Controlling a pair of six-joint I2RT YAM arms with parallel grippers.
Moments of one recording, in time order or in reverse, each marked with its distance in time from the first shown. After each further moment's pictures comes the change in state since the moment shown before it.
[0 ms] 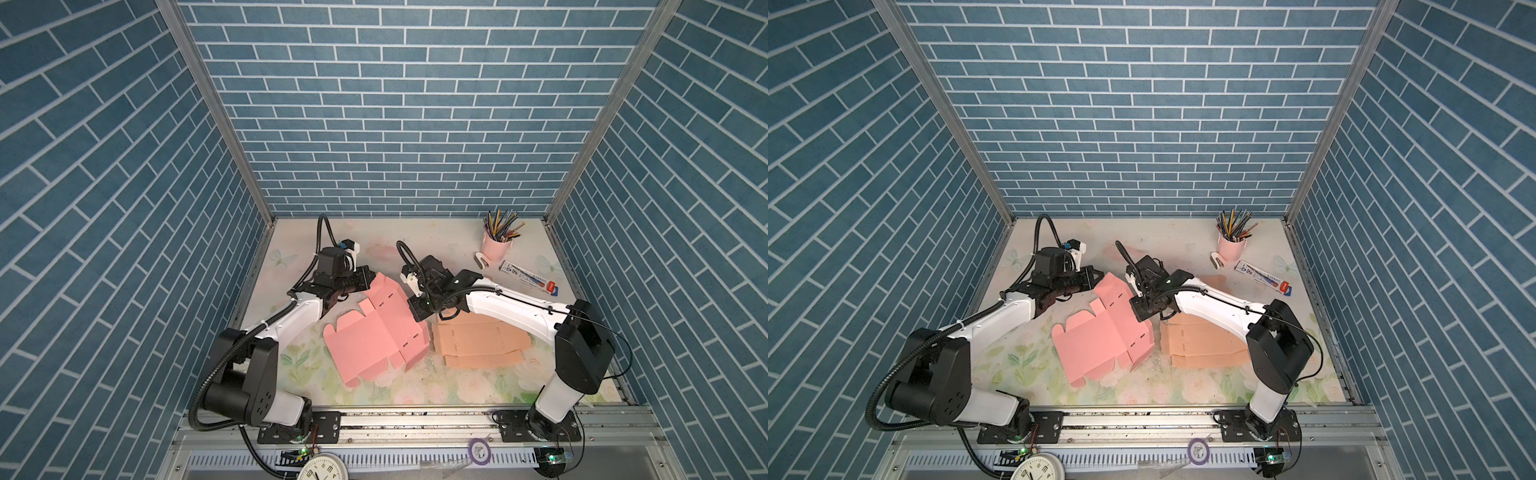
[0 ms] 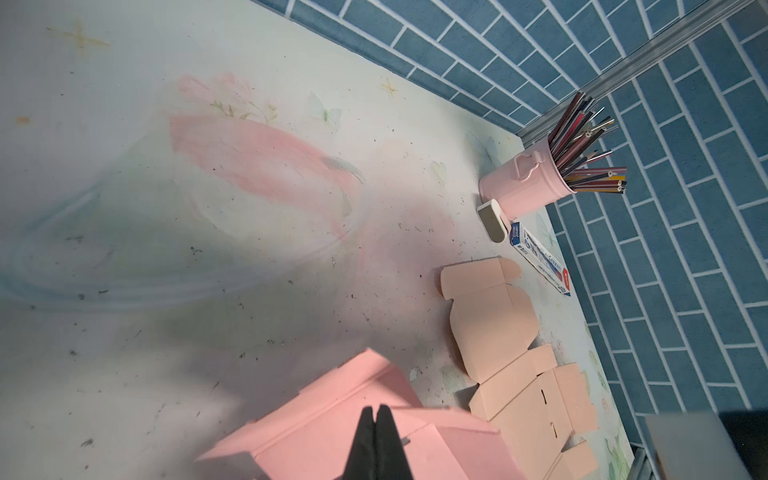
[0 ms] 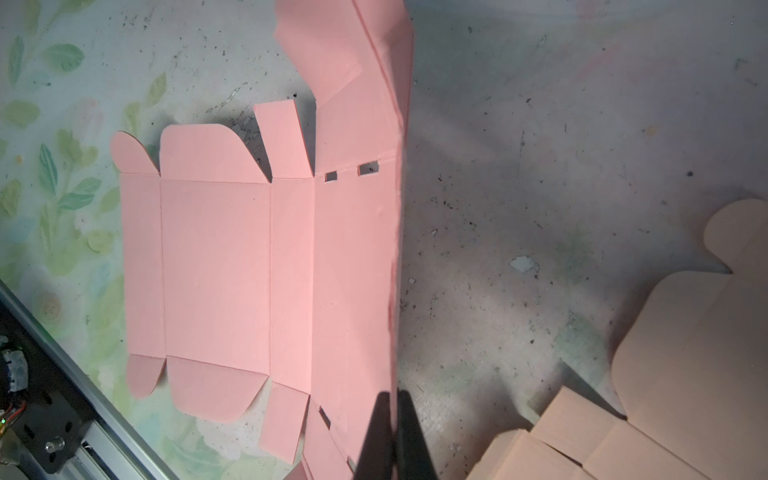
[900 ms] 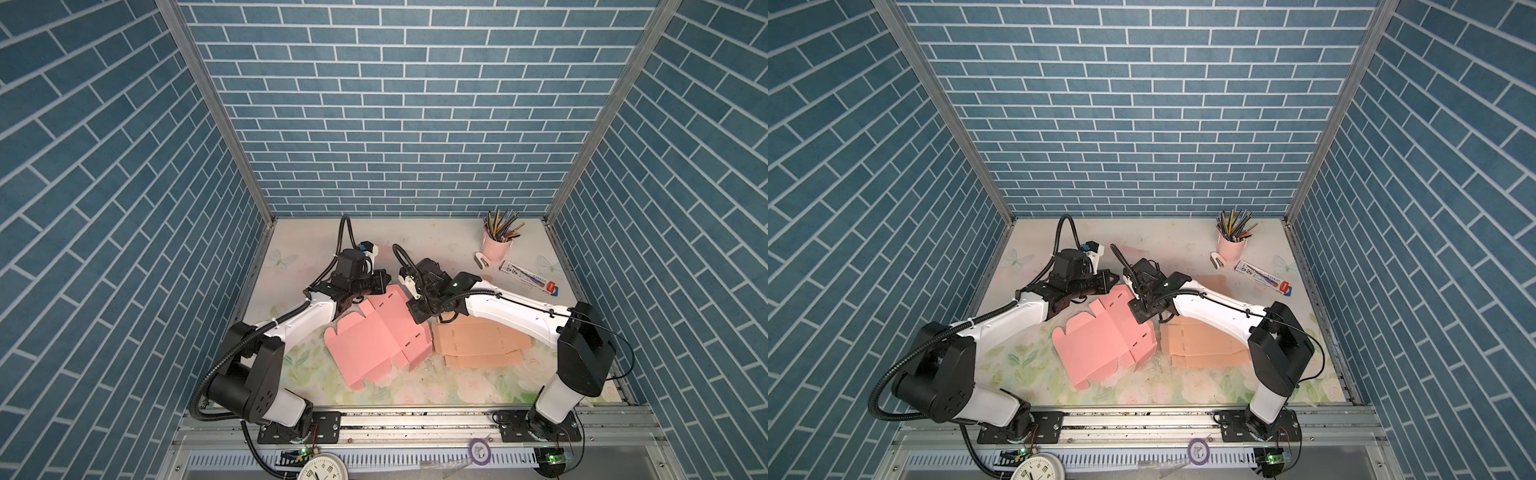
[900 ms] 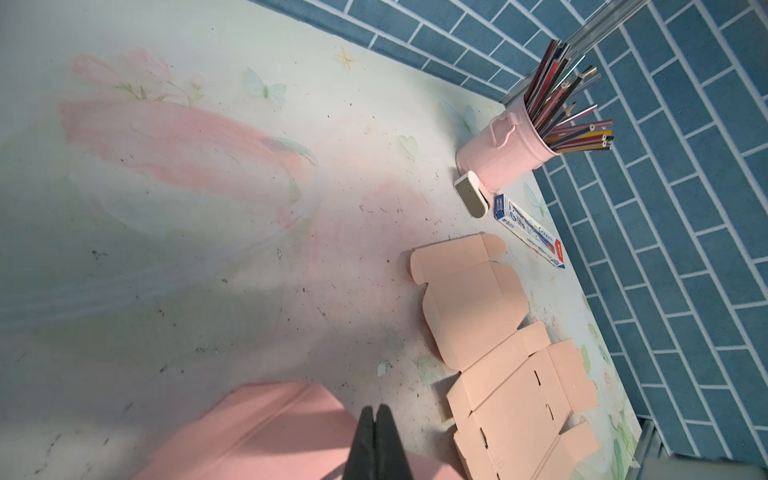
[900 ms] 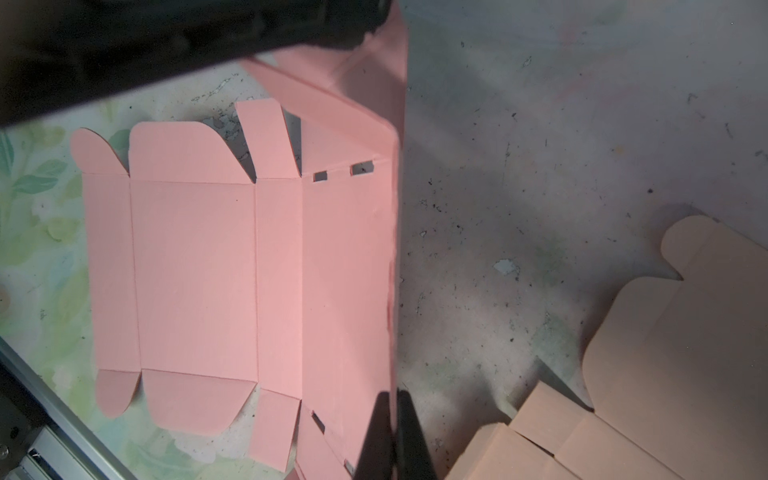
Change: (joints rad) left arm -0.147 0.003 0.005 0.007 -0.095 -0.008; right arm 0.028 -0.007 0.003 -0.011 0.084 -0.031
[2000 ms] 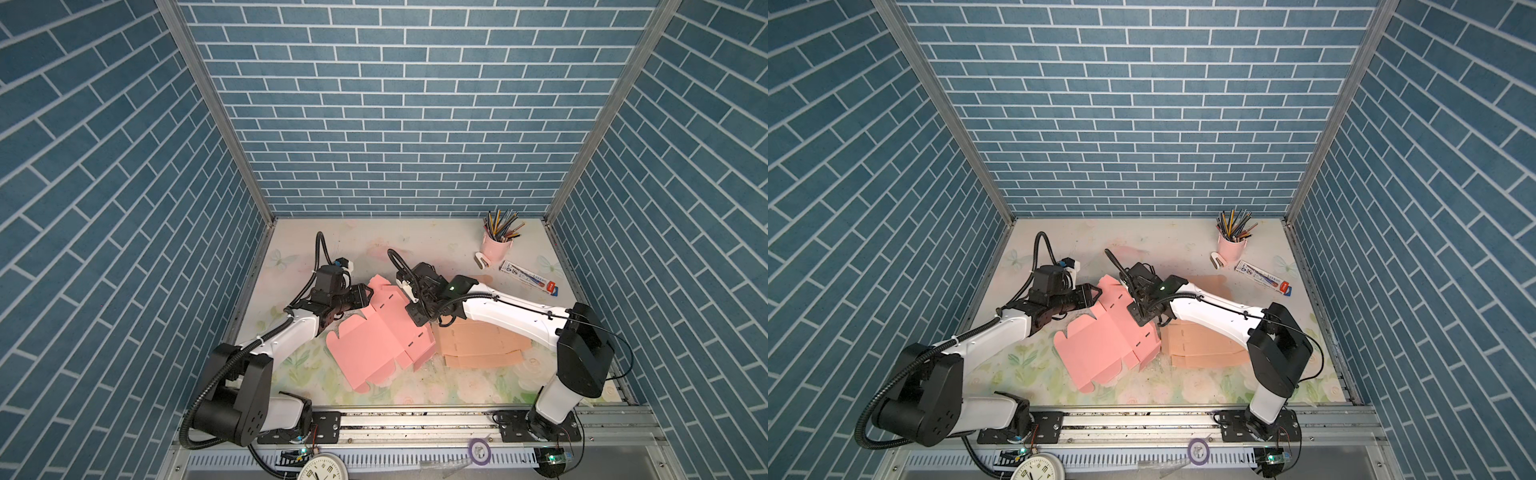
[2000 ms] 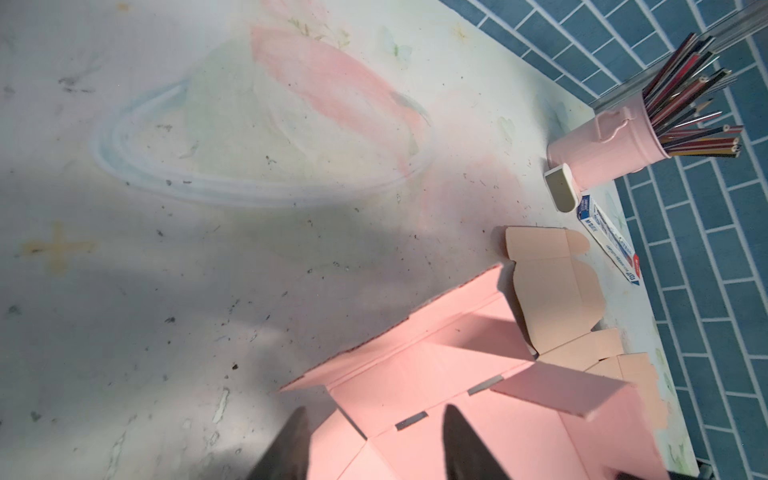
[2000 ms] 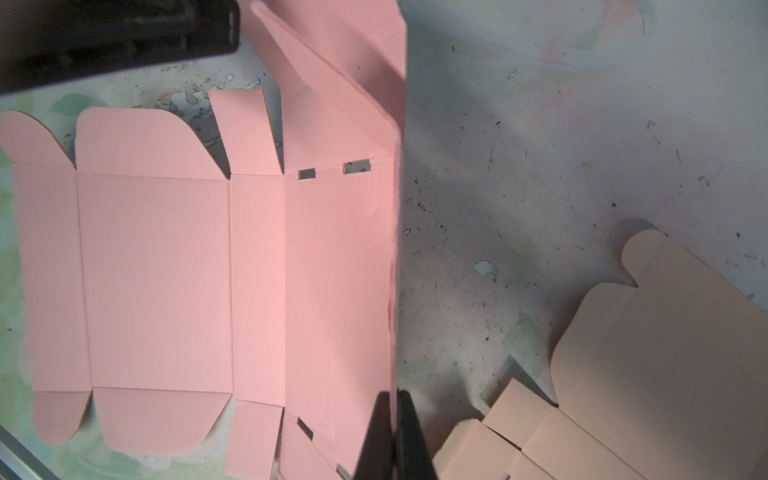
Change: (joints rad) left arm 0.142 -0.117 -0.198 -0.035 -0.021 0.000; right arm 0.034 0.002 0.000 -0.012 0.096 -0.068
